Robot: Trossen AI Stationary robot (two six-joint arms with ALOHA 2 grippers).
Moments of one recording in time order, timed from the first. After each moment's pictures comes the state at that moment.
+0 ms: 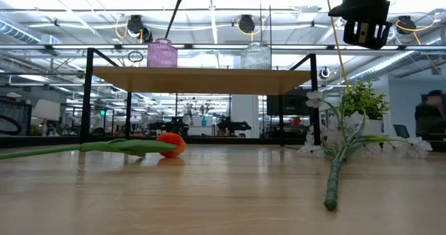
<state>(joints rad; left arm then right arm) -0.12 1.50 1.72 -0.56 -1.05 -0.02 0.34 1.11 0.72 -0.16 -0.02 0.98</state>
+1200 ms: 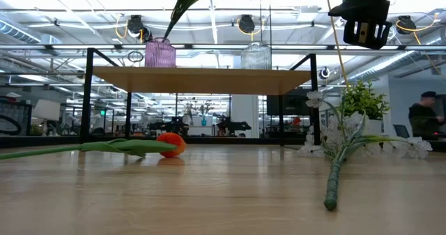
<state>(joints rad) -0.11 1.50 1.54 -0.63 -1.09 -0.24 0.34 1.11 0.72 -0.16 -0.02 0.98</state>
